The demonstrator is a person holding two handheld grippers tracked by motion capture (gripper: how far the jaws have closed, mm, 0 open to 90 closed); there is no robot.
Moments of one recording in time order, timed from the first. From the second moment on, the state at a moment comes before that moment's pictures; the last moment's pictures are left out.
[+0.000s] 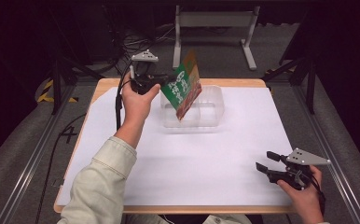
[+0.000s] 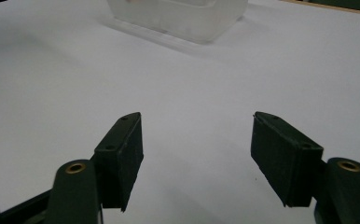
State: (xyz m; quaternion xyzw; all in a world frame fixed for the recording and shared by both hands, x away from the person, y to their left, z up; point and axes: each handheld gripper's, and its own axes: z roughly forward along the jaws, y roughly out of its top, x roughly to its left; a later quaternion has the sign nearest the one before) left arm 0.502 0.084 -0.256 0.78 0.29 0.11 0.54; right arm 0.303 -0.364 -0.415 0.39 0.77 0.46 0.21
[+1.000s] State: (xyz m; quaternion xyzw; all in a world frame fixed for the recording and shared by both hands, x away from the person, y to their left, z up) left arm 0.487 0.078 -0.273 0.74 0.39 0.12 0.53; right arm 0.305 -0.360 -0.414 0.38 0.77 0.46 0.21
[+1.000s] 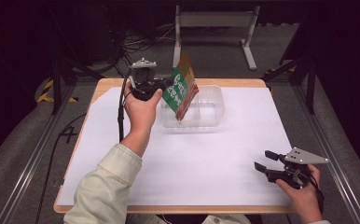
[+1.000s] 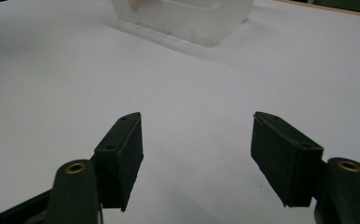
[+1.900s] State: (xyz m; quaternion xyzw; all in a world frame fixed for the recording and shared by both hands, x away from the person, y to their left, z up) left arm 0.520 0.050 -0.279 0.76 0.38 0.10 0.51; right arm 0.299 -0.369 -0.414 0.39 0.77 0.46 0.21
